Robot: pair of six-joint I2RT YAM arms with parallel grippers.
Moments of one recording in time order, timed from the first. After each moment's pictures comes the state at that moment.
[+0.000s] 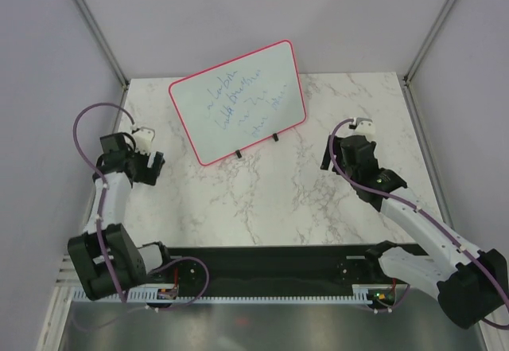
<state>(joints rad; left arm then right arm) 0.32 1.09 0.69 -0.45 0.10 0.53 0.46 1.02 0.74 -0.35 0.39 0.46</state>
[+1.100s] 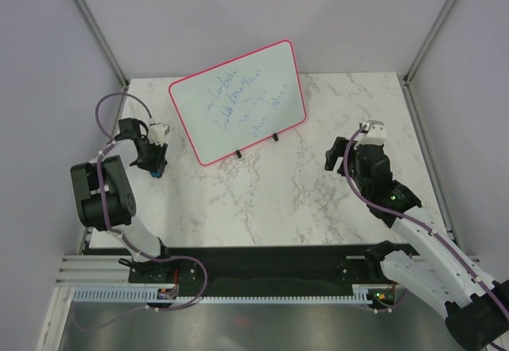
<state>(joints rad) 0.25 1.71 0.99 -0.44 0.22 0.54 0.46 0.83 0.68 -0.28 0.35 0.42</state>
